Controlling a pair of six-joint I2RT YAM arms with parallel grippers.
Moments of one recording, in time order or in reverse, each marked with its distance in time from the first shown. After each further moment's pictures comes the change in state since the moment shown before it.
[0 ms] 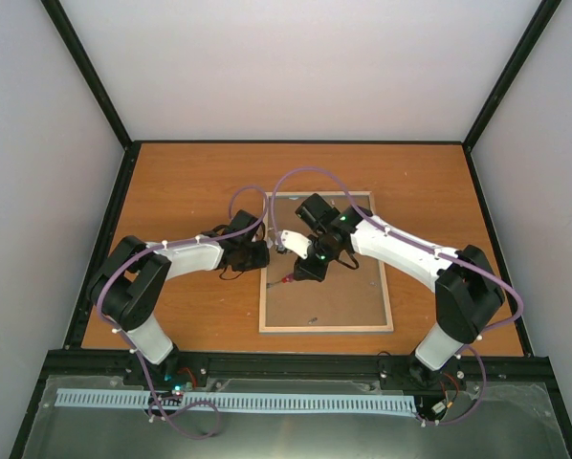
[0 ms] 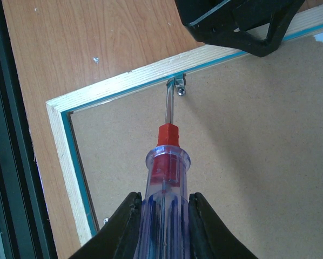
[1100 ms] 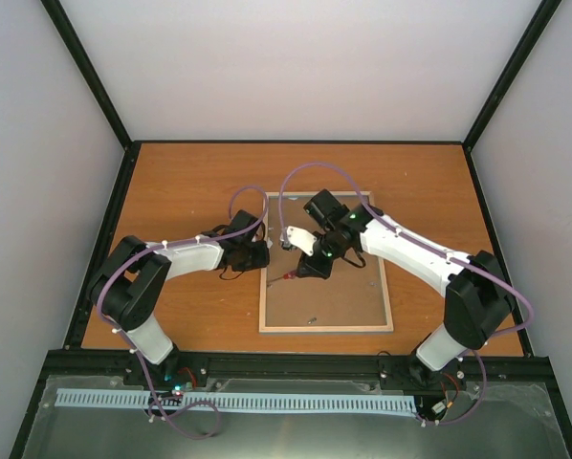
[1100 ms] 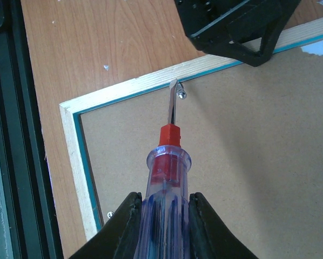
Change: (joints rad) left arm 0.000 0.000 0.000 0.000 -0.002 -0.002; right arm -0.034 -0.054 -0.013 -0.004 -0.056 -0.029
